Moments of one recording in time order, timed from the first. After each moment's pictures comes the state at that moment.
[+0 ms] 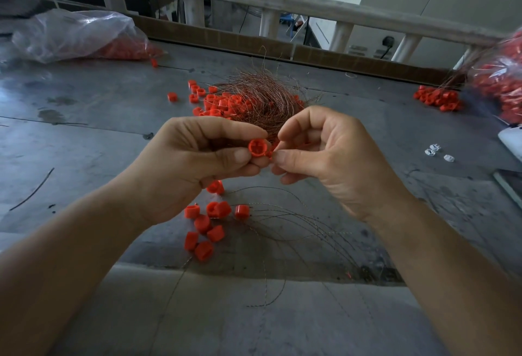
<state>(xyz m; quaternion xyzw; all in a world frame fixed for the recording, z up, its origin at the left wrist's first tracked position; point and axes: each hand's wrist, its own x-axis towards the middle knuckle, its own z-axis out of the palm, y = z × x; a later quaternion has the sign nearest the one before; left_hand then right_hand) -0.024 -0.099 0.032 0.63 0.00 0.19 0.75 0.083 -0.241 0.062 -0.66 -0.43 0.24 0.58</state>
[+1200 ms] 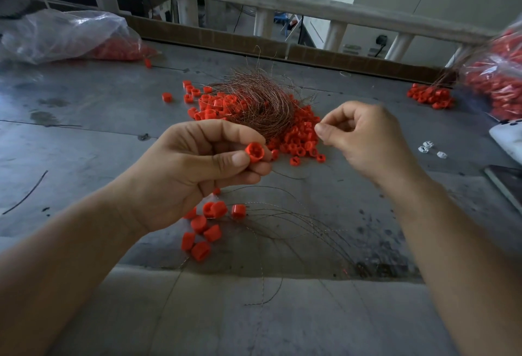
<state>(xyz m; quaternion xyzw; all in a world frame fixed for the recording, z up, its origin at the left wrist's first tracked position) -0.023 -0.102 0.032 0.59 -0.01 0.13 0.80 0.141 -0.249 0.049 -0.85 -0.34 -0.03 0.40</state>
